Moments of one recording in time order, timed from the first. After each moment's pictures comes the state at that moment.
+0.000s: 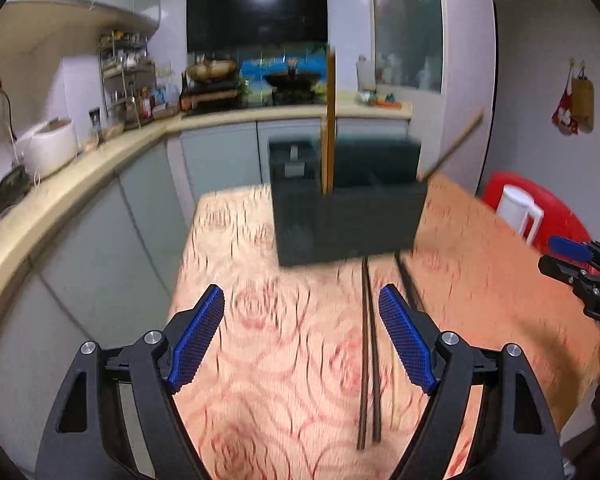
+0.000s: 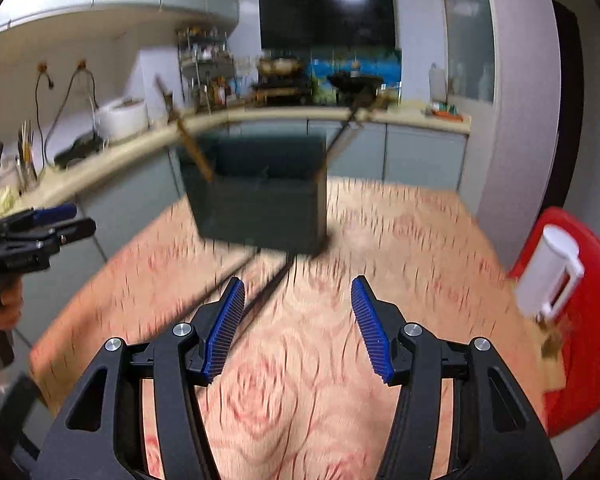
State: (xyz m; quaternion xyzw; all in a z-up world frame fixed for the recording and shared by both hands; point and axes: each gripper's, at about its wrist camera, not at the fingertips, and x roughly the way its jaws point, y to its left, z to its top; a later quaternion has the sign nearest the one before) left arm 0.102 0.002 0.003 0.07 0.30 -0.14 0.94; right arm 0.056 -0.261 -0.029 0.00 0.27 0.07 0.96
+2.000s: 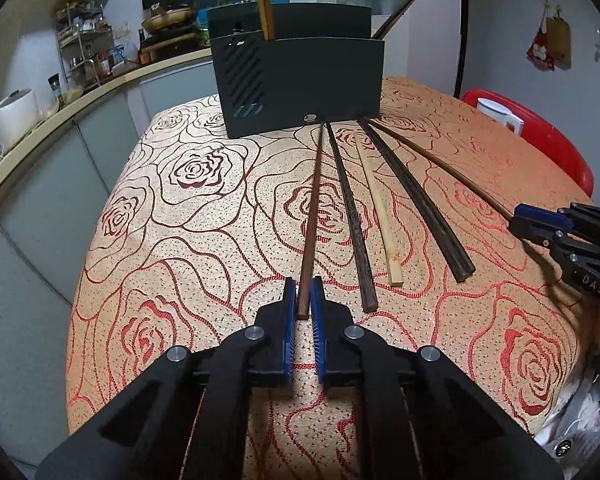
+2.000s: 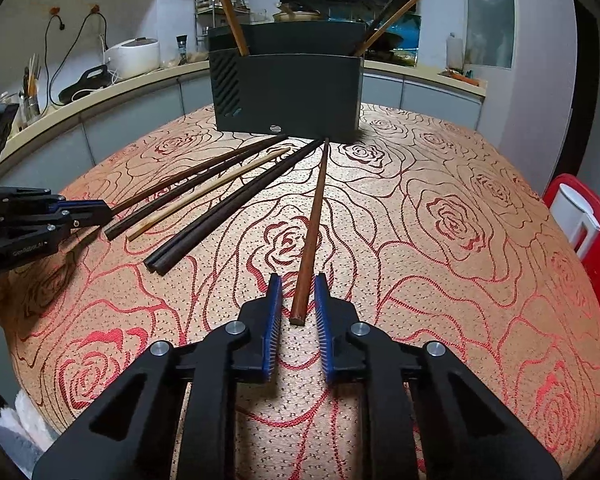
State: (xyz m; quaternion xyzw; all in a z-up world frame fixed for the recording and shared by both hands) left arm 0.064 -0.013 -0.108 0.12 0.37 -0.19 0.90; right arm 0.029 -0.221 -0.133 -0.03 0.32 0.08 0.94
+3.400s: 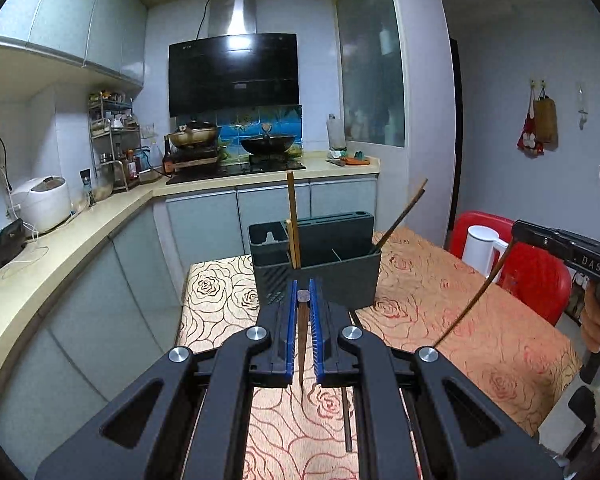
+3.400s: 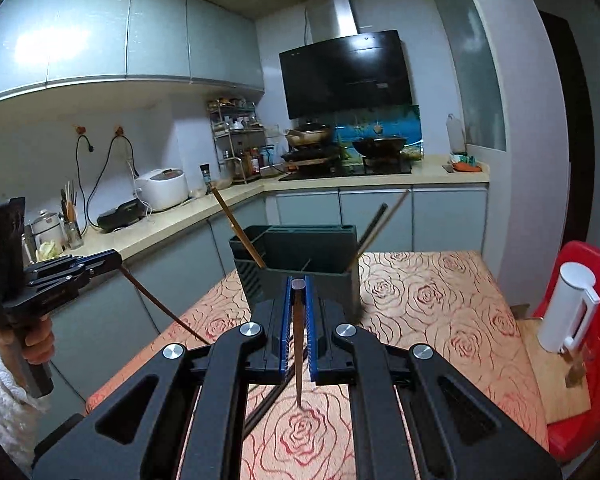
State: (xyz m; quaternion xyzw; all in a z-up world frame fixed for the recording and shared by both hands) left arm 0.053 0.000 0.084 0.06 0.19 -0.20 0.96; right arm 0.017 -0.275 0.051 0.05 0.15 0.13 0.98
